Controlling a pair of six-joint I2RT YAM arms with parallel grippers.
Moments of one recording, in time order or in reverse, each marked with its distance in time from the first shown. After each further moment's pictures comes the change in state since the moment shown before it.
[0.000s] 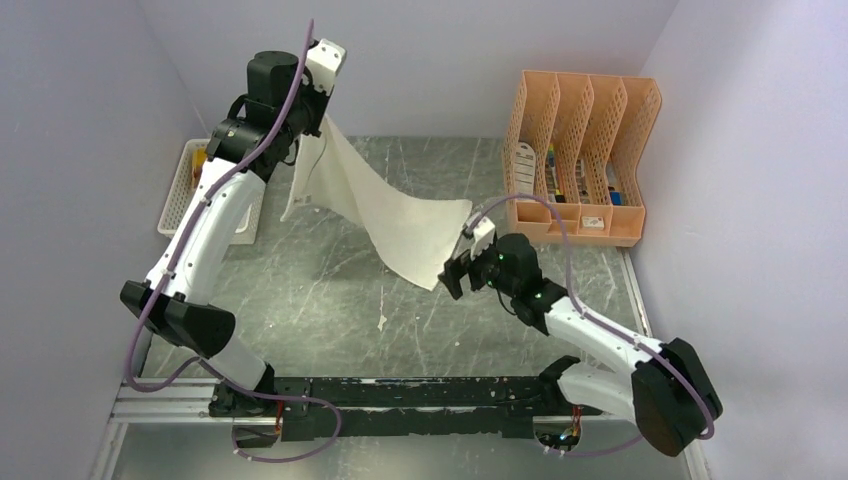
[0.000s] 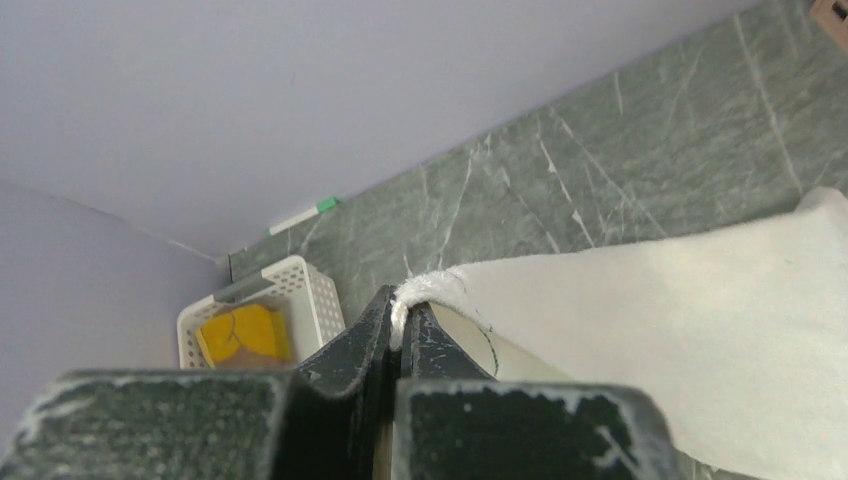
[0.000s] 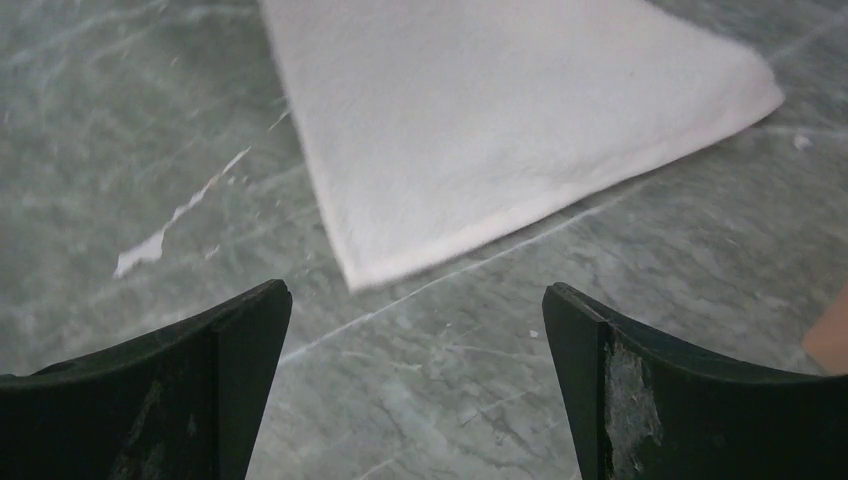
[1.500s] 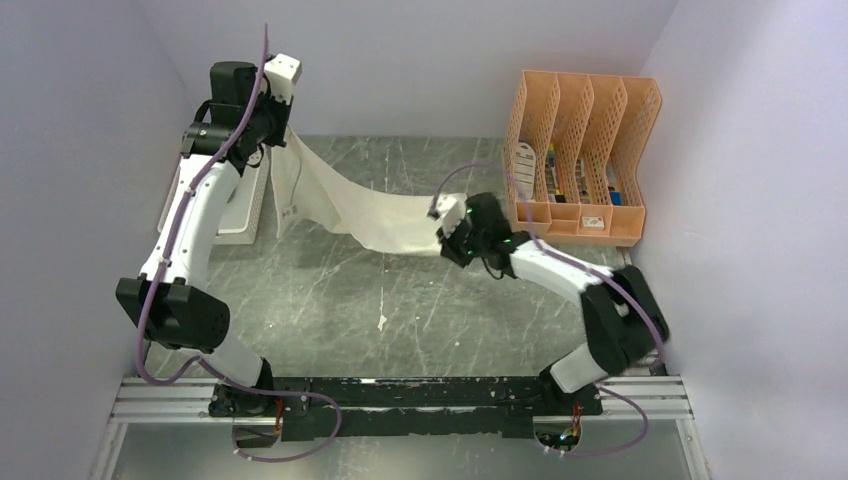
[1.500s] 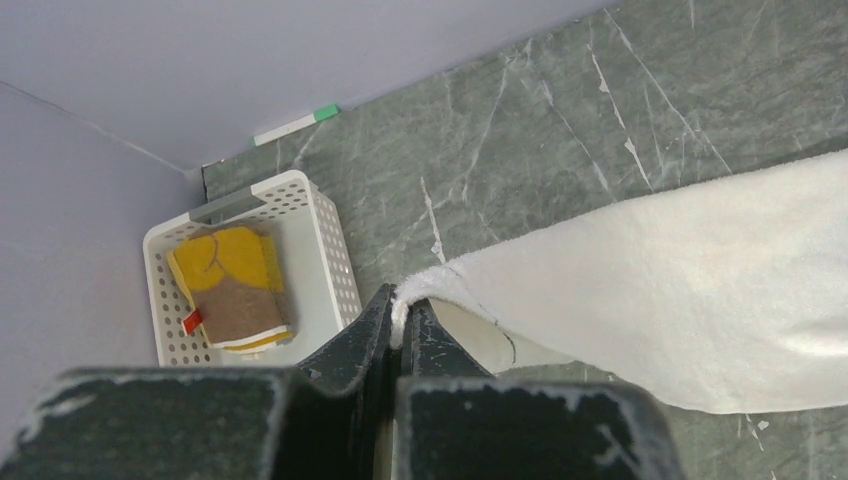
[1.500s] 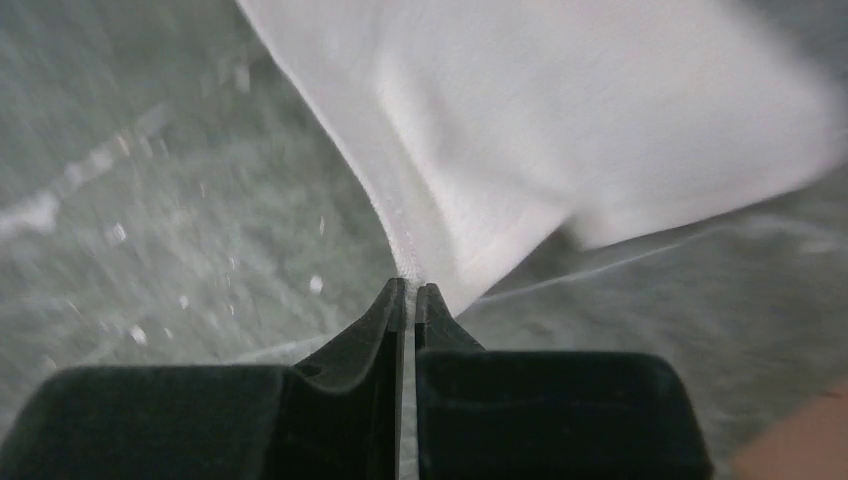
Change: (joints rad) left arm 0.261 0.000 -0.154 -0.006 0.216 -0.011; right arm -0.014 0.474 0.362 -0.271 -0.138 -0.357
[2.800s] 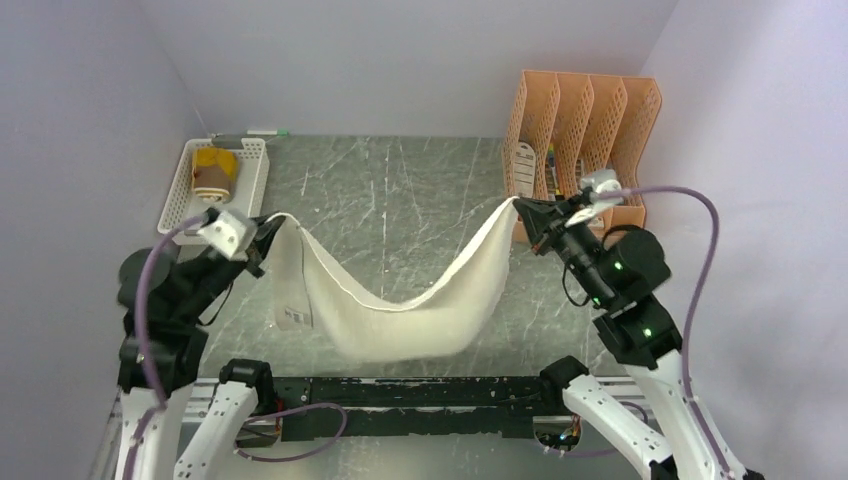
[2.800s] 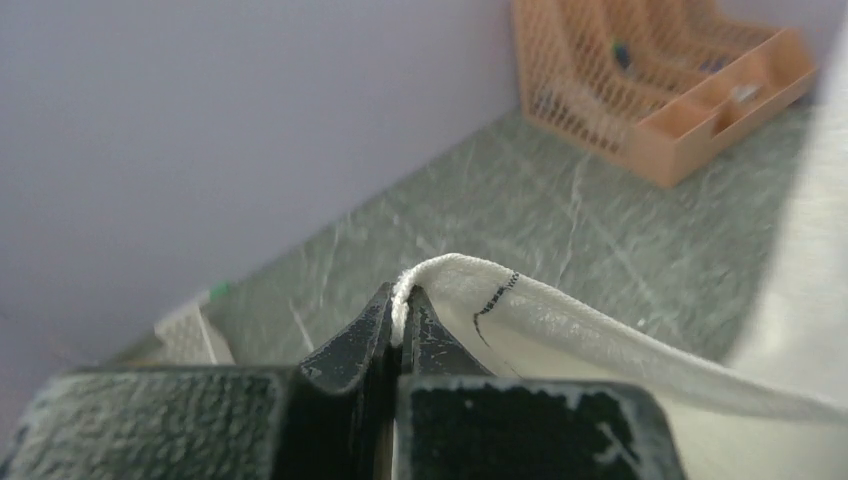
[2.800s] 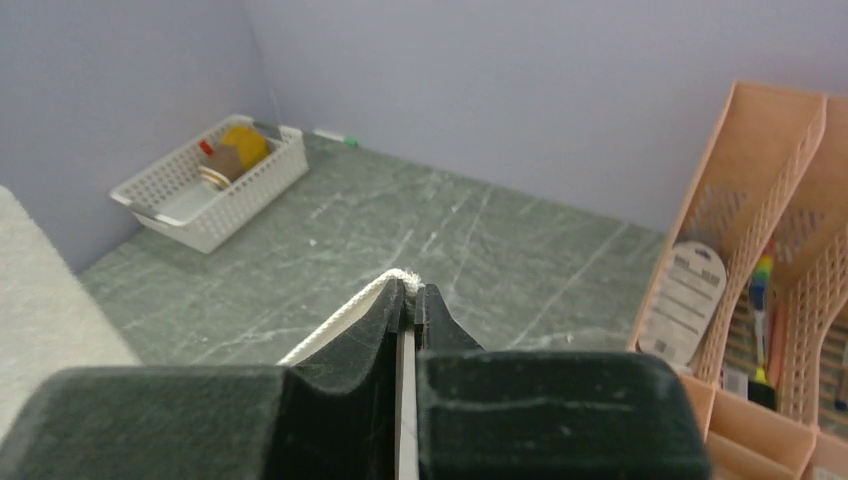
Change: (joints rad) left arm 0.018 -1.126 -0.803 0.286 0.507 -0.080; right arm -0.072 -0.969 0.149 -0.177 0.248 0.429
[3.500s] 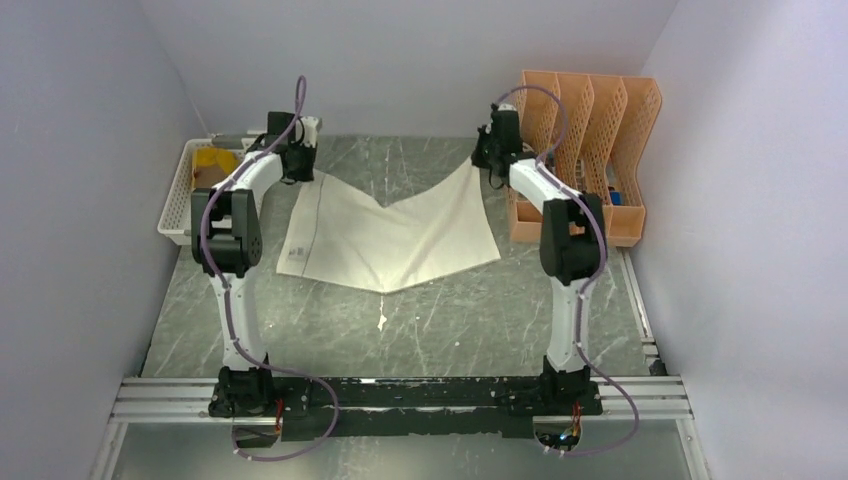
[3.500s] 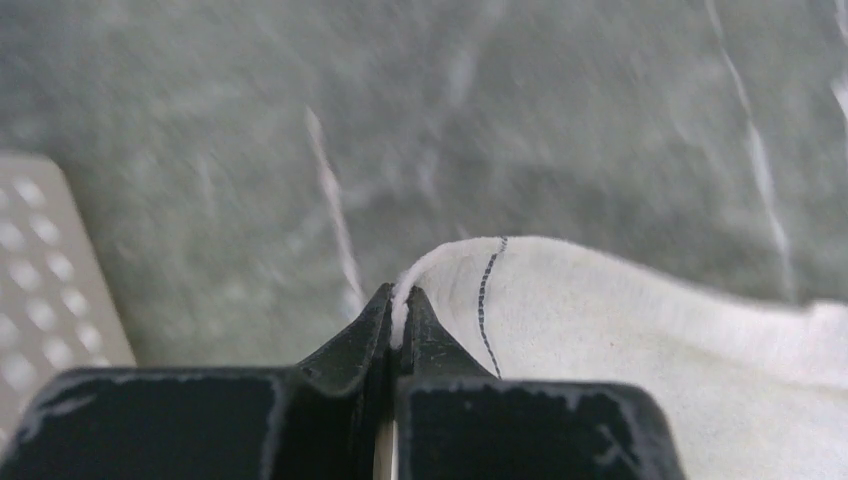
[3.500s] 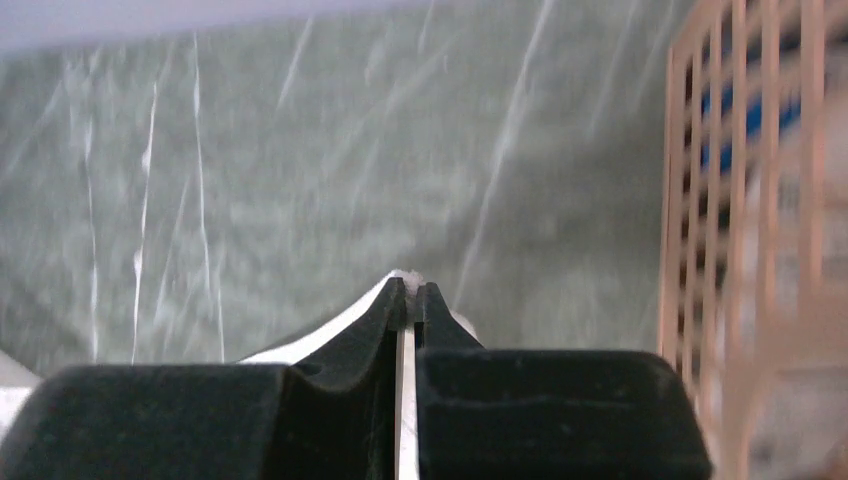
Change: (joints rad) left arm 0.049 1.642 0.649 0.007 -0.393 -0.065; right arm -0.249 1.482 0.577 0.196 0.055 0.227
